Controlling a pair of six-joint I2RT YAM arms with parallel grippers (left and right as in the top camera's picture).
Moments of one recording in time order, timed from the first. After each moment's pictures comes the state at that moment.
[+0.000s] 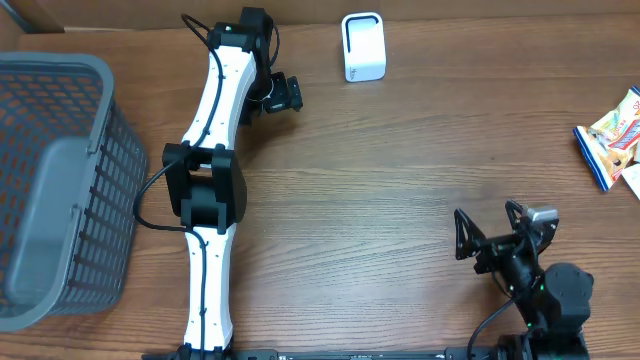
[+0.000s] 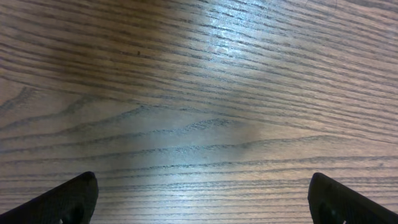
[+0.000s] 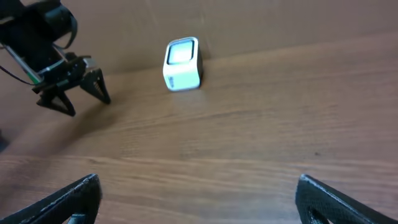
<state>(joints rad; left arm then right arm) -0.14 2.55 2.43 -1.37 0.08 -0.39 0.01 0.20 0.17 -0.19 -0.29 0.20</state>
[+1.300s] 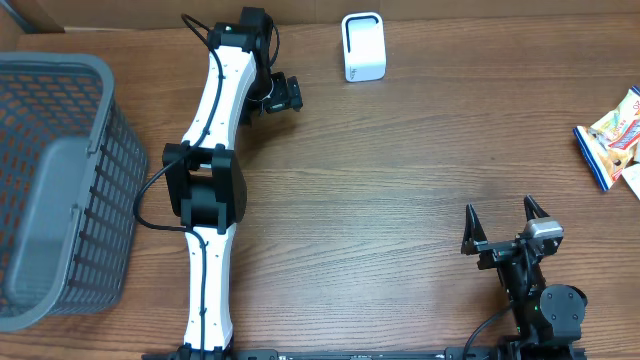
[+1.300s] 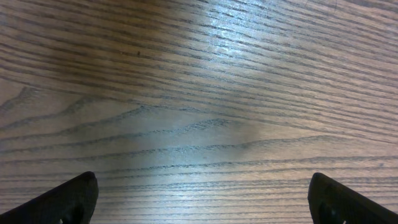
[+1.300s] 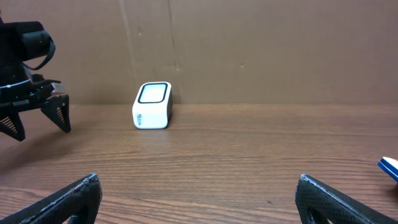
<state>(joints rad) -0.14 2.55 2.43 -1.37 0.08 -0.39 0.03 0.01 0.02 -0.03 -0.13 0.07</state>
